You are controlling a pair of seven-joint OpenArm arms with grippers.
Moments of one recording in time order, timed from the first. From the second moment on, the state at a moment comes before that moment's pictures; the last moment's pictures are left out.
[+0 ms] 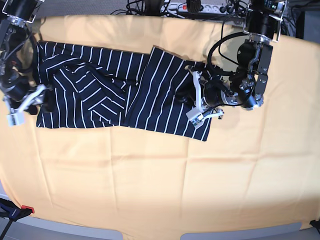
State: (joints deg) left arm -5.0 -19.0 12.8 94.5 -37.7 -38.2 61.1; right arm -6.4 22.0 32.3 95.1 35.9 34.7 -56.9
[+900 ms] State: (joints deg) left arm -5.1 -19.9 12.8 94.7 -39.3 -35.9 61.3; right arm -7.4 22.9 33.5 67.1 74.4 43.1 -72.8
